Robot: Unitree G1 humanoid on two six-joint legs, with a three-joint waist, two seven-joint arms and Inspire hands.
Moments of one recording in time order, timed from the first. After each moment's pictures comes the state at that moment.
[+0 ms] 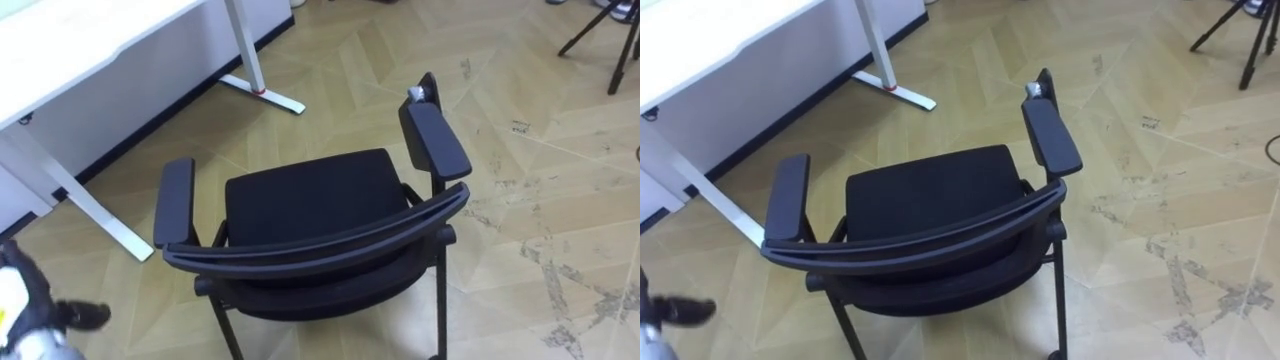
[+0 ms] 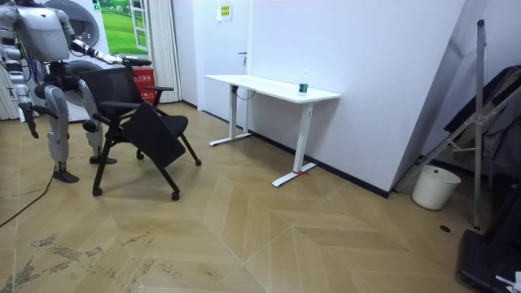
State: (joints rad) left arm 0.07 0.28 0.28 0.48 0.55 0.08 0.48; right arm 0.13 -0.25 -0.27 1.16 0.43 0.09 -0.07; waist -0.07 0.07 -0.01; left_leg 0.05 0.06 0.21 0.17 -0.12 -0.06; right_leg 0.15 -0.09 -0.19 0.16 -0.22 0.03
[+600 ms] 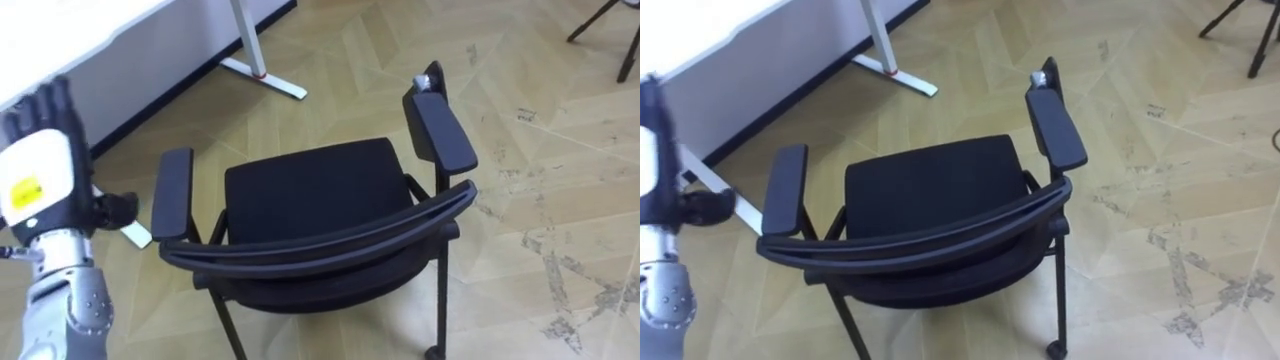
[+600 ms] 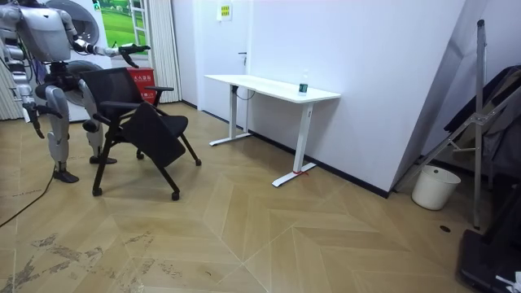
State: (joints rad) left arm 0.07 0.31 0.09 0.07 0.89 0.08 0.33; right arm 0.10 -0.24 -0.24 1.17 0.42 0.05 -0.04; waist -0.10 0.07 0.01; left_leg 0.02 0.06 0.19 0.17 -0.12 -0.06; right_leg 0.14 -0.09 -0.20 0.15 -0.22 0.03
